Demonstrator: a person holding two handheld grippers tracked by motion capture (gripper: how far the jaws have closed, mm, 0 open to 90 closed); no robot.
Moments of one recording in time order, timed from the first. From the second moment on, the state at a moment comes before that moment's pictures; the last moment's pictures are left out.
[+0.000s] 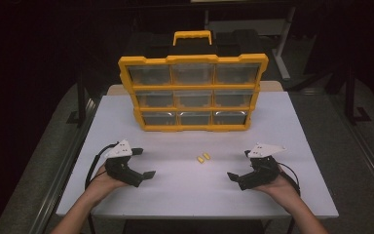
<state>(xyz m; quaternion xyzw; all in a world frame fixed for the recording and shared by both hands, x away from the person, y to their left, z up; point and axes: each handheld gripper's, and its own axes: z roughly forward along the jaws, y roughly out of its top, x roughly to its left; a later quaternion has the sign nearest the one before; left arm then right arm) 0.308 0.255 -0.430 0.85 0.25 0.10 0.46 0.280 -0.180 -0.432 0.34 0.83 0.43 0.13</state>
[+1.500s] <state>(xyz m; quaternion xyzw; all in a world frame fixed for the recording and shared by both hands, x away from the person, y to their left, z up) 0.324 0.219 -0.418 0.83 0.23 0.09 0.50 0.282 -0.175 -0.430 0.33 0.83 0.44 0.13</state>
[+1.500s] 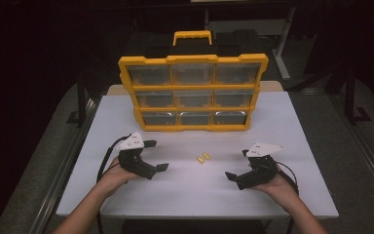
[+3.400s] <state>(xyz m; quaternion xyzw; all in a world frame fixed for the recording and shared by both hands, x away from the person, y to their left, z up) 0.340 0.193 -0.412 0.82 0.22 0.10 0.51 0.283 -0.174 -0.429 0.34 0.82 0.44 0.13</state>
